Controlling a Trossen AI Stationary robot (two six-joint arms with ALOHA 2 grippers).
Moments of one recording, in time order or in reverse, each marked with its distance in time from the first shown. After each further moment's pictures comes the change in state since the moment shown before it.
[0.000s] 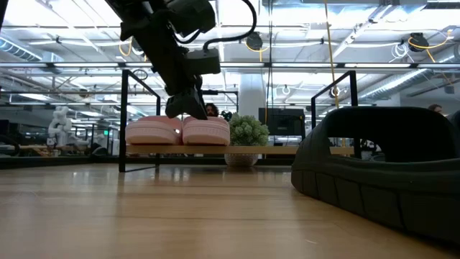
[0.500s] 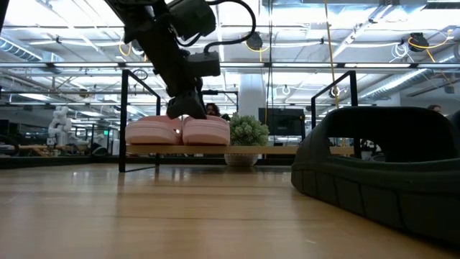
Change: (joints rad) left arm 0.037 0.000 0.000 0.011 0.026 0.026; right arm 0.000 0.000 0.000 0.000 0.000 -0.002
